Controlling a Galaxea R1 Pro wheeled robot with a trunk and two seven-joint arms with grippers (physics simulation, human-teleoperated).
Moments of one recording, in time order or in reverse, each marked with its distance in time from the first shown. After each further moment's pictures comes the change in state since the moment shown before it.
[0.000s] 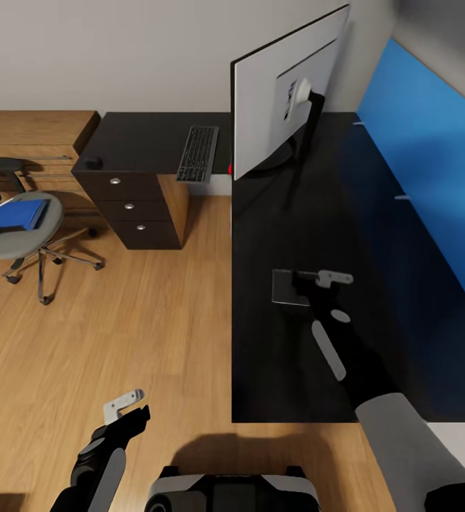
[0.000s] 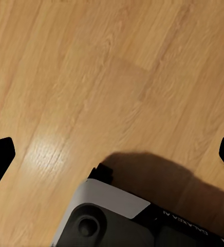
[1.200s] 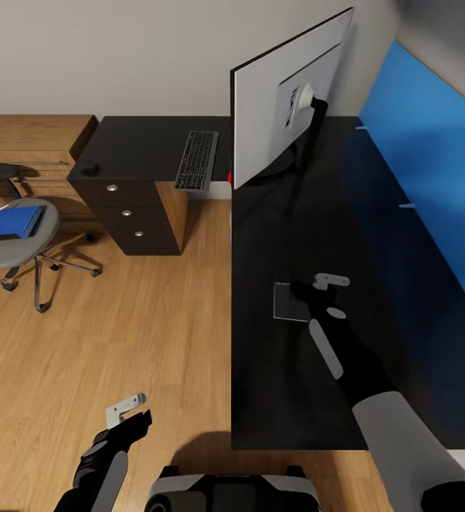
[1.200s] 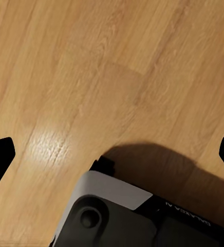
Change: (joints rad) left arm 0.000 -0.001 -0.009 0.031 0.001 0.000 0.000; right arm -0.007 0.014 0.002 -0.001 -0.002 0.115 -0.048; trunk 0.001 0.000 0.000
